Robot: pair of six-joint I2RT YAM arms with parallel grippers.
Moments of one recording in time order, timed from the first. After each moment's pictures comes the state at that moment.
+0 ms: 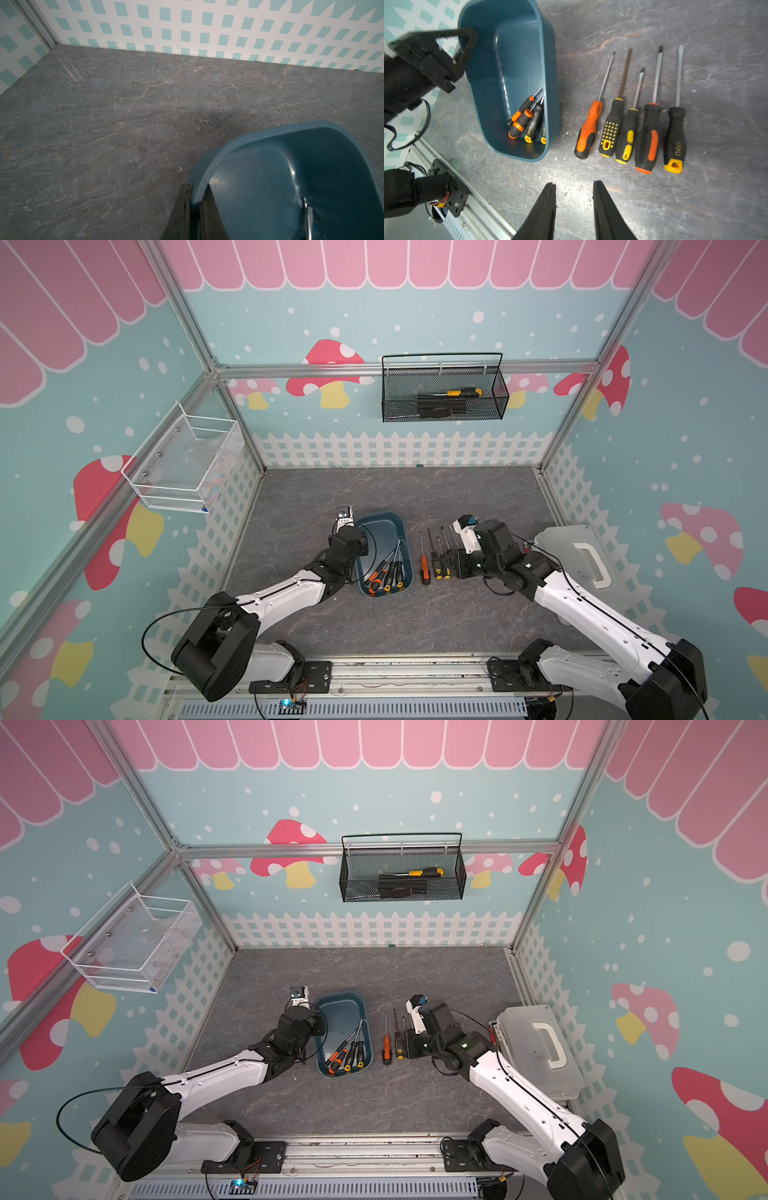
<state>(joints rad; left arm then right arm) -0.57 1.34 0.62 0.22 -0.46 -0.34 0.64 1.11 0.85 -0.58 -0.15 0.42</state>
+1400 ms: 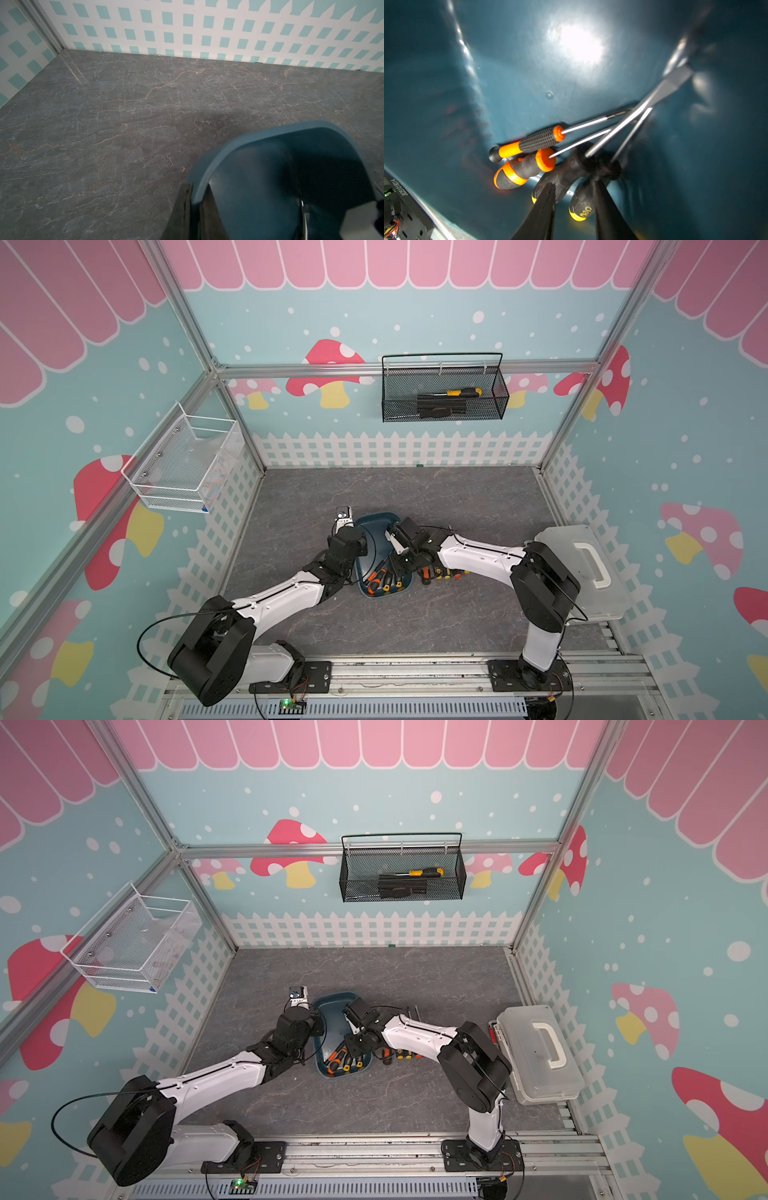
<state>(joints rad) -0.57 1.32 0.62 0.20 -0.48 -0.33 0.85 1.85 1.26 -0.49 -0.13 0.41</state>
